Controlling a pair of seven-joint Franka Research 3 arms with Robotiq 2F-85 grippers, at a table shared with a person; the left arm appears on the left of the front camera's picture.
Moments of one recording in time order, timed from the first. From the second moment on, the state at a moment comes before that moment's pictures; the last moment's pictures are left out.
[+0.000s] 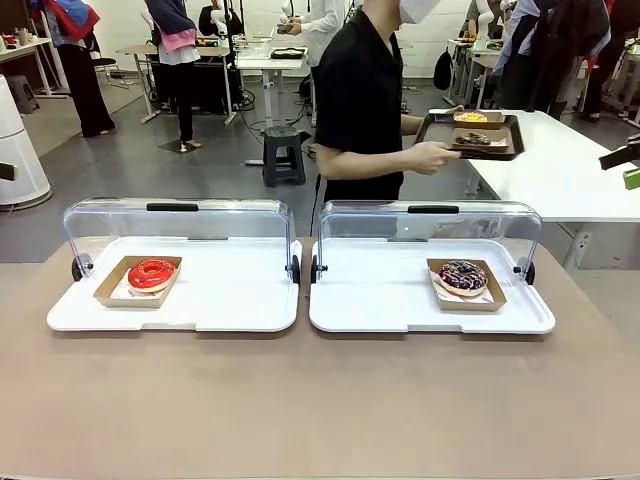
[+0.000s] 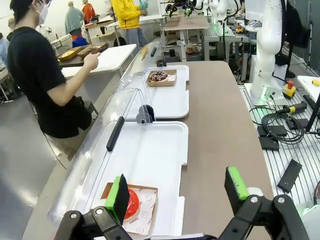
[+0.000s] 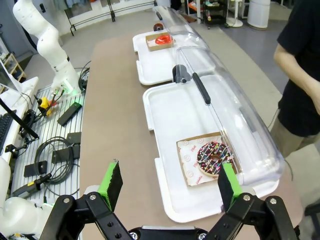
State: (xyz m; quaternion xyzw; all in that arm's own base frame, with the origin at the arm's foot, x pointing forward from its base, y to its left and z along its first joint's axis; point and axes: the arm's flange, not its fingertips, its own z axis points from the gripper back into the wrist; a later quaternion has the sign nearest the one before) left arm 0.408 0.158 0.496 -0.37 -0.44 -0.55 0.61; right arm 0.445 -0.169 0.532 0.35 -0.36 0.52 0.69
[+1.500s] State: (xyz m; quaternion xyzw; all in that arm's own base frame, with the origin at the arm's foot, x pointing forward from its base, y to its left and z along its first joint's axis) left arm 0.408 0.159 0.496 -0.37 -0.44 -0.55 0.61; right arm 0.445 -0.169 0.532 0.35 -0.36 0.52 0.69
